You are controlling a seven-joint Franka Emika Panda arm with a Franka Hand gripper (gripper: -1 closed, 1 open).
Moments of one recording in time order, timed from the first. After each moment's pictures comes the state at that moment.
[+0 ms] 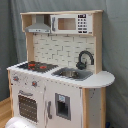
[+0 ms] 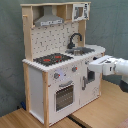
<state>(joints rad) -0.23 -1.48 1.25 -2.44 0.07 2.78 -1.18</state>
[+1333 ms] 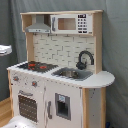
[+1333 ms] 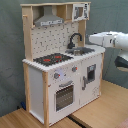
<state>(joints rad) -0.34 -1.37 1.01 -2.42 0.07 2.94 -1.42</state>
